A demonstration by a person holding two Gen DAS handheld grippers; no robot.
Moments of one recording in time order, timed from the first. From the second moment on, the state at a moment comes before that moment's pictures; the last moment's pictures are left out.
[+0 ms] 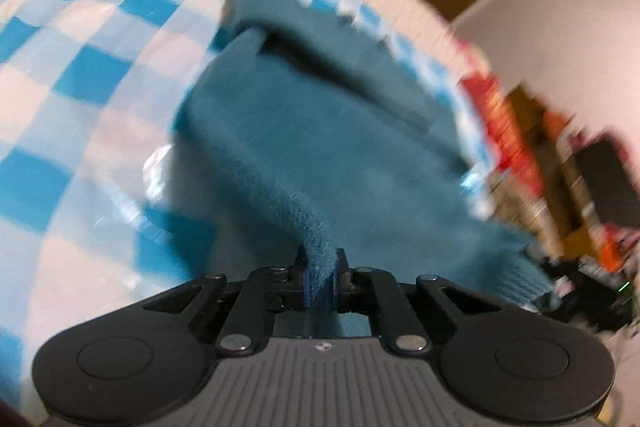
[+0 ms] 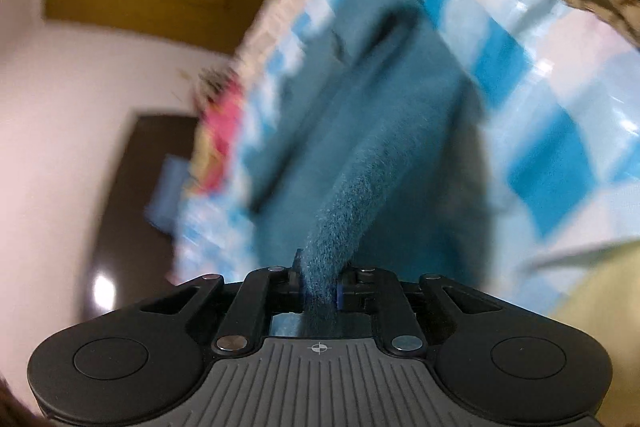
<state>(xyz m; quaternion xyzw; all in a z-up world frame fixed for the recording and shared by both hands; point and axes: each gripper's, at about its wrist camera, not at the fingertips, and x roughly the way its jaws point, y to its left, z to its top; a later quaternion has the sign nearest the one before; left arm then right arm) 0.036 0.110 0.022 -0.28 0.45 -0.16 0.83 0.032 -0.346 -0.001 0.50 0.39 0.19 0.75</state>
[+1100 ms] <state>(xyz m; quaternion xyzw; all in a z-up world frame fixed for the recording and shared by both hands) 0.325 0.140 0.013 -0.41 0.36 -0.07 0.83 0.275 -0.364 0.015 0.49 0.25 0.07 0.83</state>
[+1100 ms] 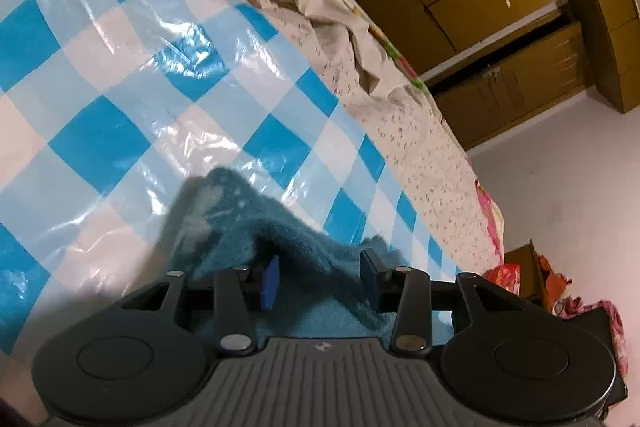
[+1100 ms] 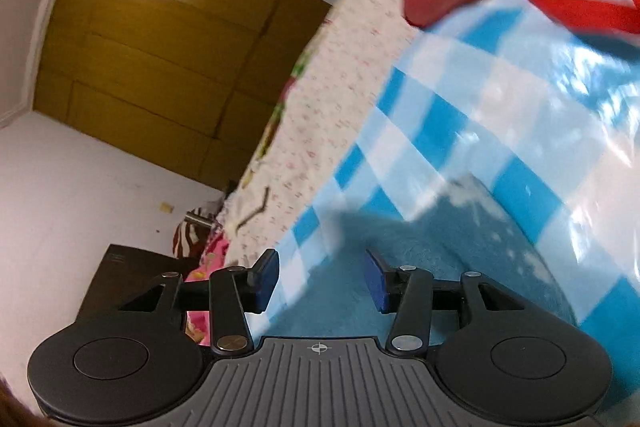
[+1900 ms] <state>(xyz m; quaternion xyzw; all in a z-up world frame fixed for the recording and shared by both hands) 0.227 0.144 -0.016 -0.31 0.37 -0.03 0.88 0.201 -0.333 0.009 0.20 0.36 0.02 0.91</state>
